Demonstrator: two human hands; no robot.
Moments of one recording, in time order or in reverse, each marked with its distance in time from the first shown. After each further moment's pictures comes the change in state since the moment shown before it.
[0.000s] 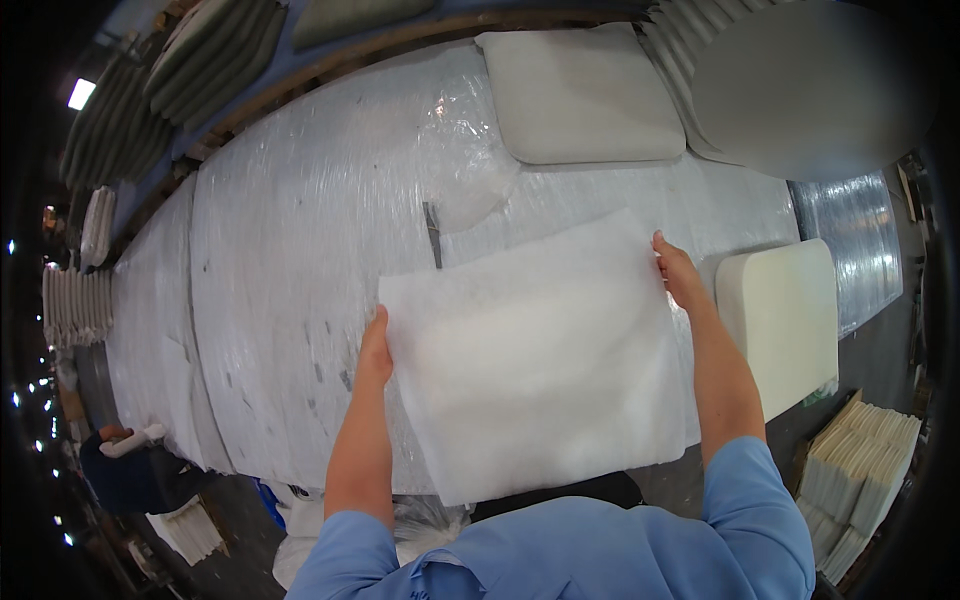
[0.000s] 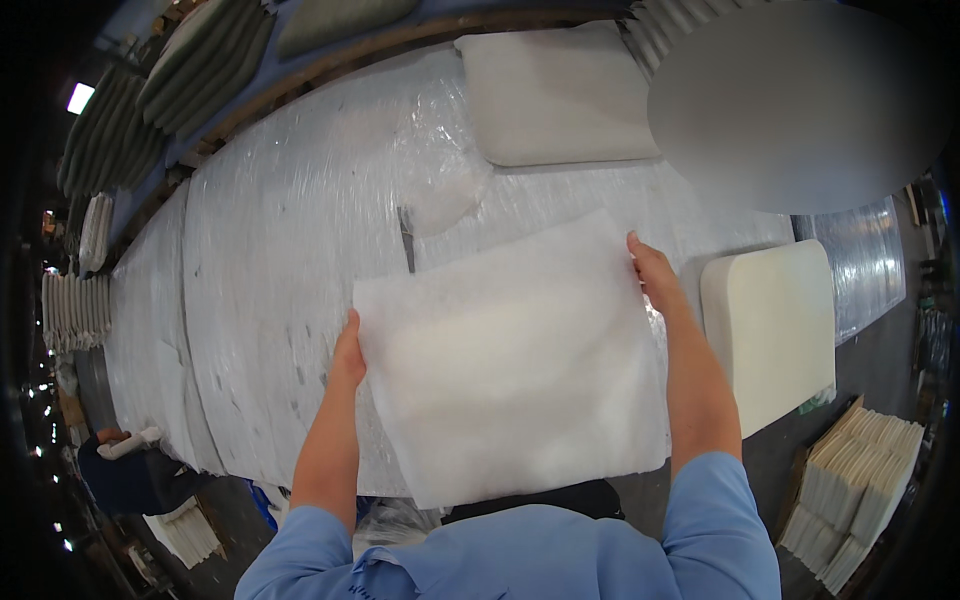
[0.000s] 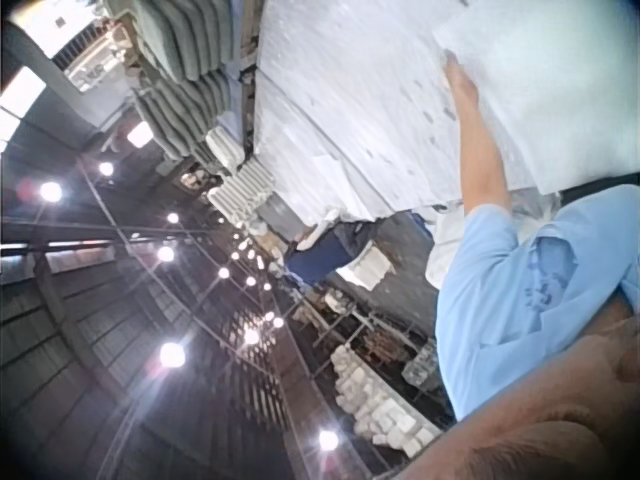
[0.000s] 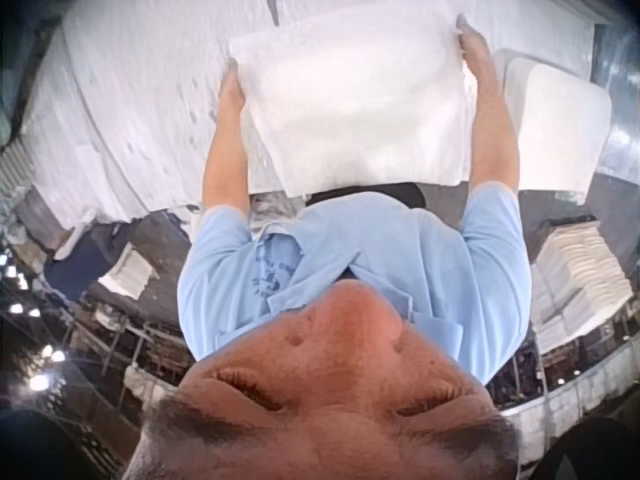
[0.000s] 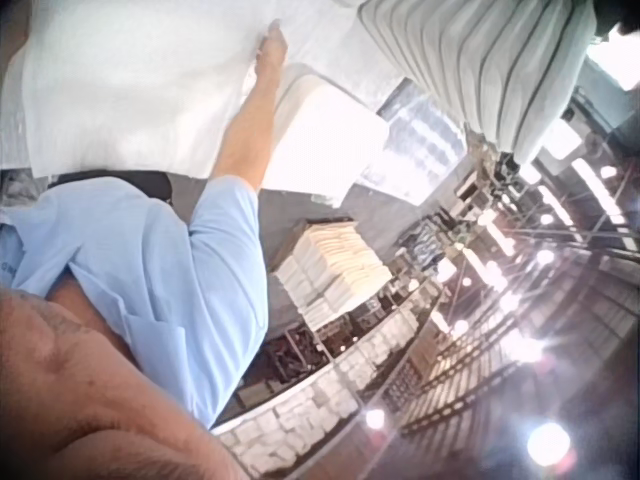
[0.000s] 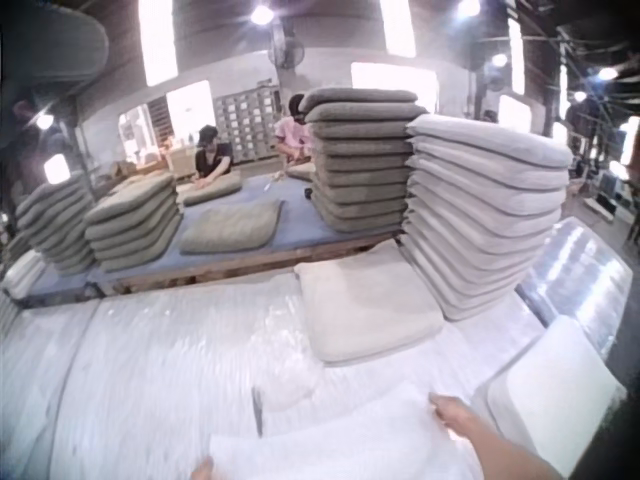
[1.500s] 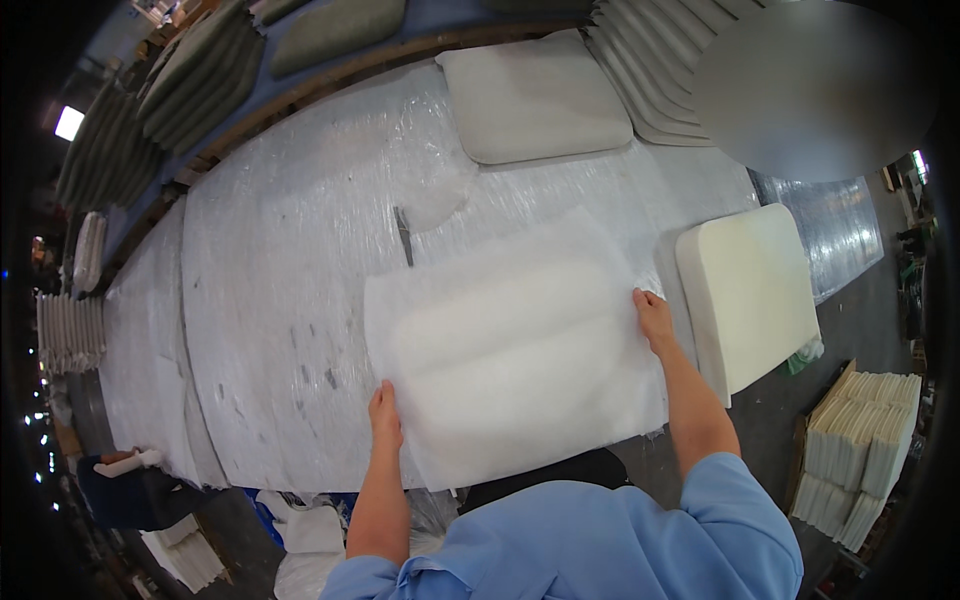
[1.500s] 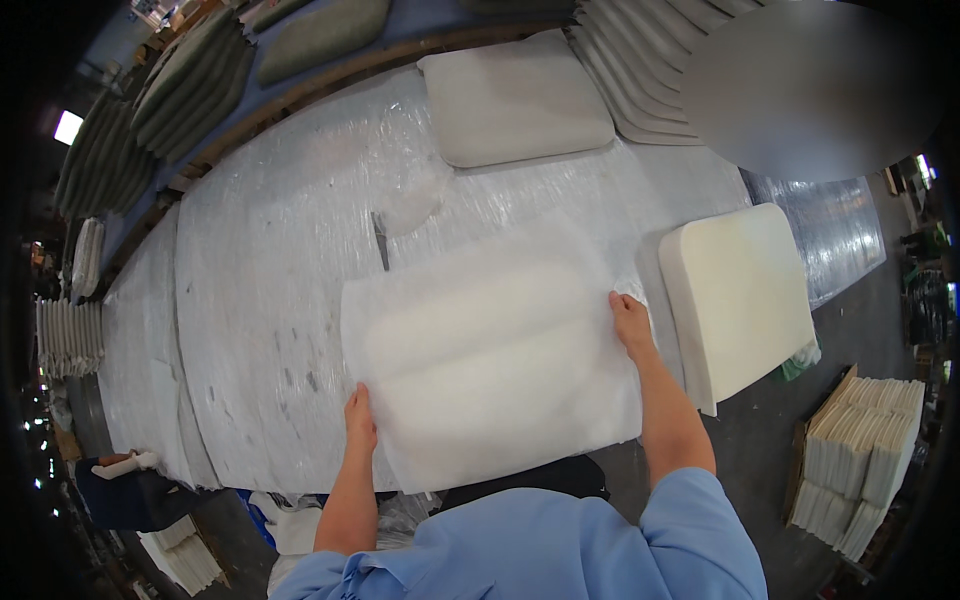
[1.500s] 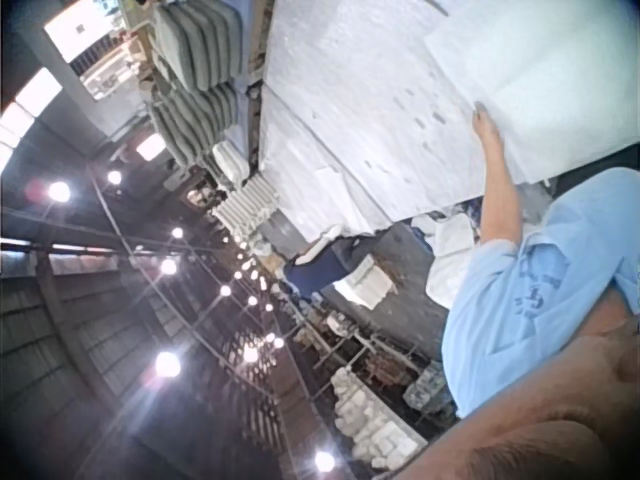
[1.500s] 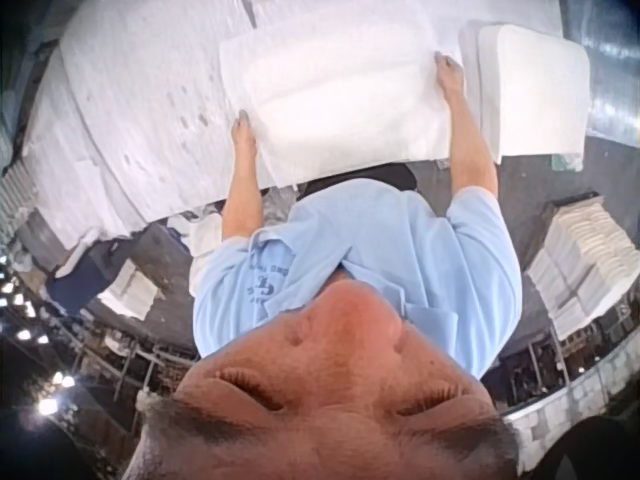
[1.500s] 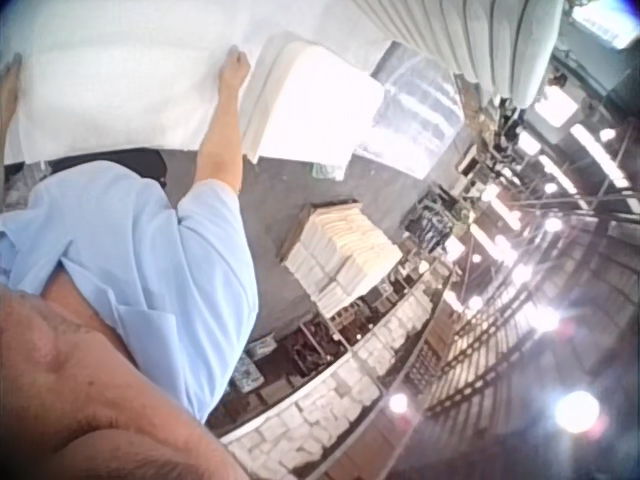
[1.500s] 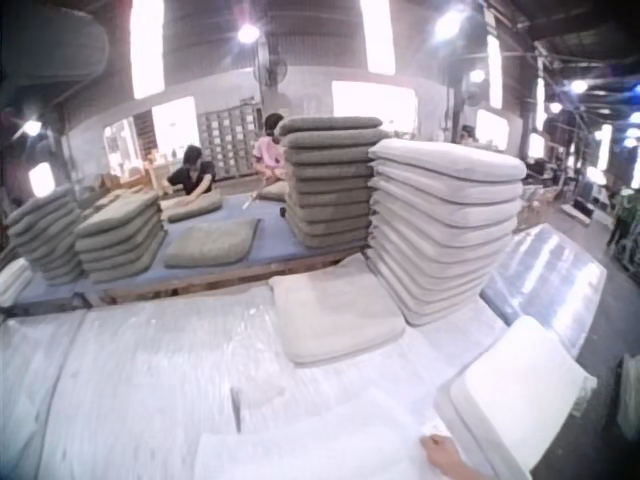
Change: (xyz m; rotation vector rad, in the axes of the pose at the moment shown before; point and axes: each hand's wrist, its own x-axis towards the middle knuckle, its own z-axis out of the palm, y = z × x) left_hand -0.126 -0.104 -0.022 0.122 0.267 0.089; right_hand -0.091 0.126 -0.031 -0.178 0.295 -0.250
